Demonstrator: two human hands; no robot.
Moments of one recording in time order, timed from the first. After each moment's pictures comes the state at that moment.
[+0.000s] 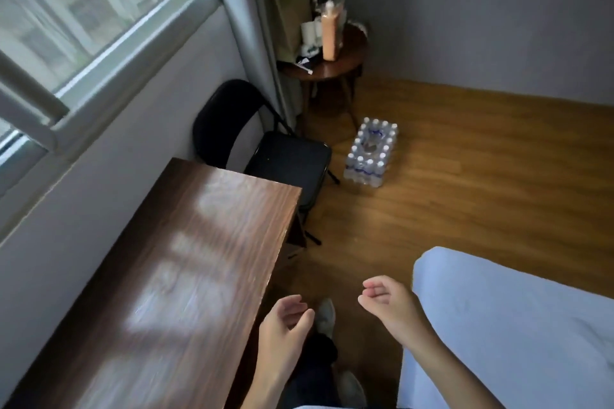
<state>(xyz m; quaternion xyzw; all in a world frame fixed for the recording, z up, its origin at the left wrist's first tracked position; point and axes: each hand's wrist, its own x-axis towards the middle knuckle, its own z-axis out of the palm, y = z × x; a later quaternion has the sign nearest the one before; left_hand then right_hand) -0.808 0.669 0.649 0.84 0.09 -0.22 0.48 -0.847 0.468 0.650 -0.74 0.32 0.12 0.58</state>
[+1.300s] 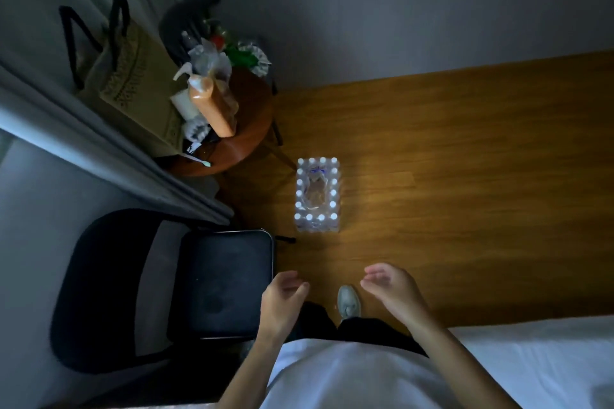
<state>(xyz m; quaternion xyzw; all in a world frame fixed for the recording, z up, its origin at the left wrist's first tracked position) -0.355 0.313 0.587 0.85 -0.04 -0.35 0.39 -0.492 0.139 0.595 -0.65 0.47 0.06 0.59</state>
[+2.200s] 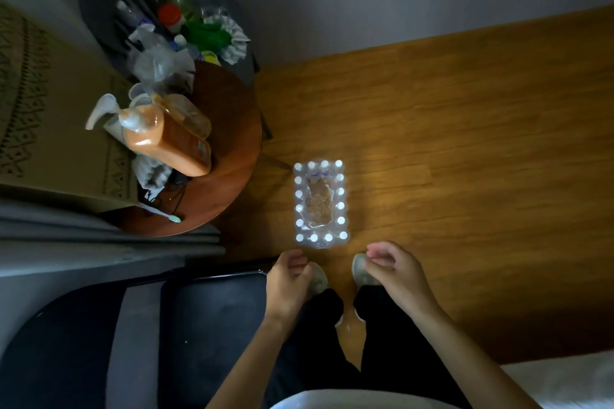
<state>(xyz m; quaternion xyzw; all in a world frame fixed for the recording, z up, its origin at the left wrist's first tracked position) -0.134 0.152 0.478 0.84 -0.04 -0.39 0.38 -0.278 0.003 0.496 -0.58 0.52 -0.01 0.62</state>
